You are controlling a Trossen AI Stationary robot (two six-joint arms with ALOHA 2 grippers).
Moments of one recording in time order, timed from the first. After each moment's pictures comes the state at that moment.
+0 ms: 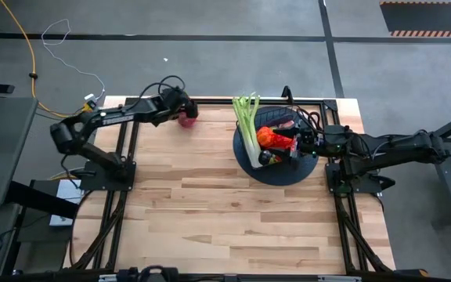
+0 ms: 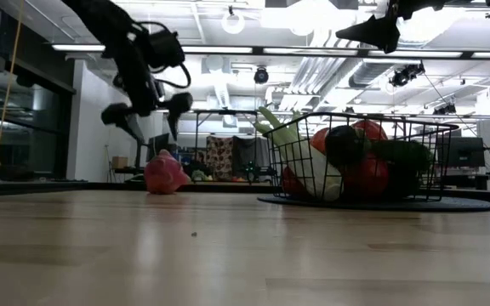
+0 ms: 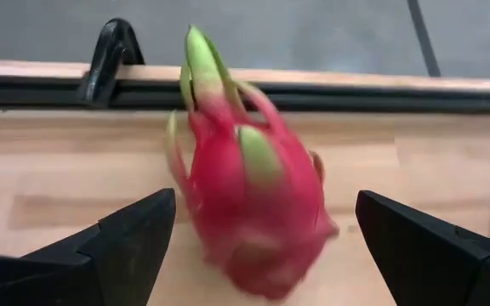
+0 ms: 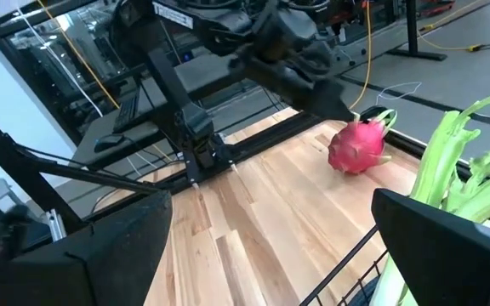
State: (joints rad) left arm 0.73 1.43 0.93 -0.48 -0.42 -0.81; right arm 0.01 0.80 0.66 0.00 0.24 0.38
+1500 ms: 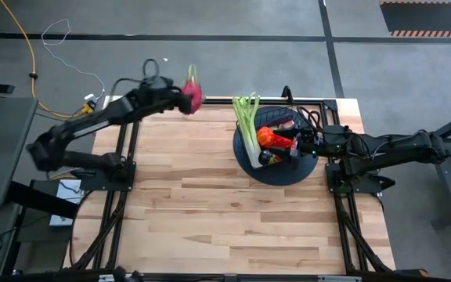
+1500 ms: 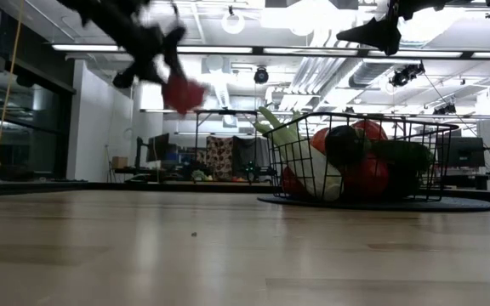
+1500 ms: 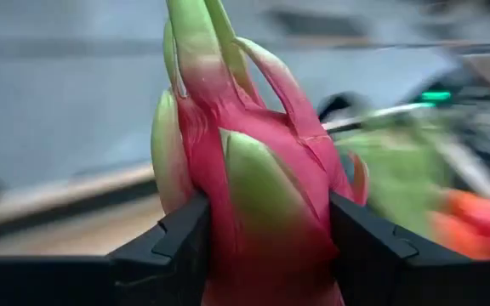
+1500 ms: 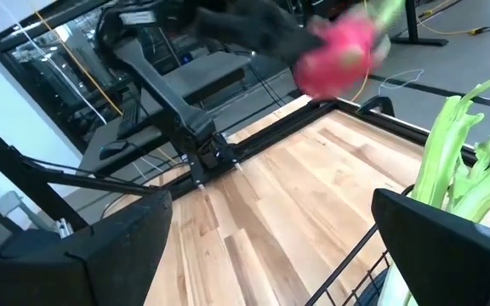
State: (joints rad) left arm 0.77 1.18 0.93 -0.29 -0.14 -0.53; right arm 0.01 0.80 0.66 0.00 0.24 0.45
